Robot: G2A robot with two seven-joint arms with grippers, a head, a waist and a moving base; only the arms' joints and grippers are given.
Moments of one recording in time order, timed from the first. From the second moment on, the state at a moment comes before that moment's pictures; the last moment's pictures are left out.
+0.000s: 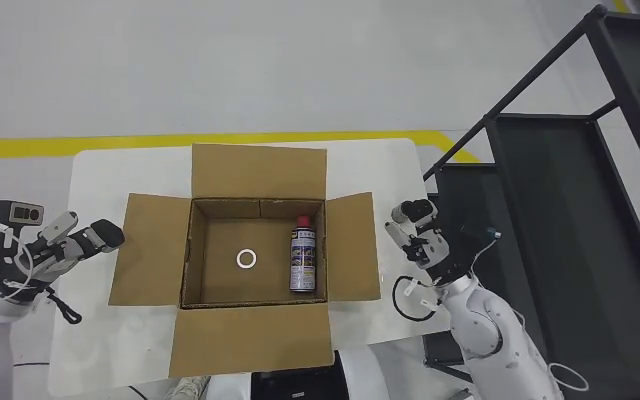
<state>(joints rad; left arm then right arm) 1.61 -0.94 -1.92 -1.63 -0.72 -0.27 -1.16 -1.84 -1.21 1.56 -1.86 -0.82 -0.52 -0.21</state>
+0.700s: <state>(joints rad) 1.61 -0.94 -1.92 -1.63 -0.72 -0.27 -1.16 -1.80 -1.23 1.50 -1.62 -1.00 -0.31 -0.41</state>
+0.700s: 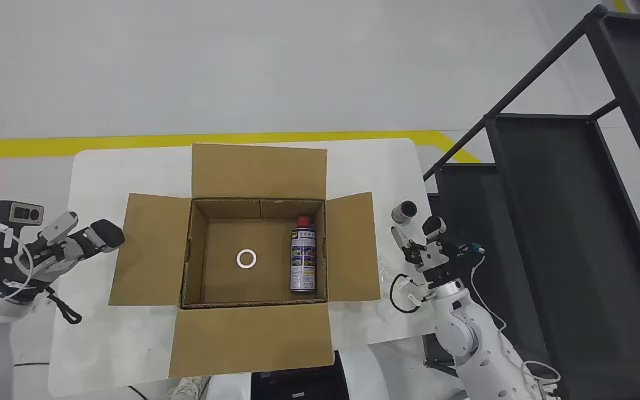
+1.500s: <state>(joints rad) 1.61 -0.94 -1.92 -1.63 -0.72 -0.27 -1.16 -1.53 -1.25 1.43 -1.18 -1.28 -0.04 -0.67</state>
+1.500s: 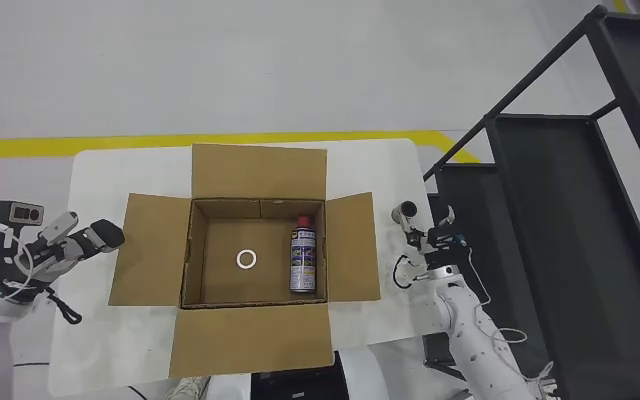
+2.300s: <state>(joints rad) 1.61 -0.94 -1.92 -1.63 -0.72 -0.27 -1.16 -1.18 -1.31 1.29 -0.61 -1.24 -0.16 -0.72</state>
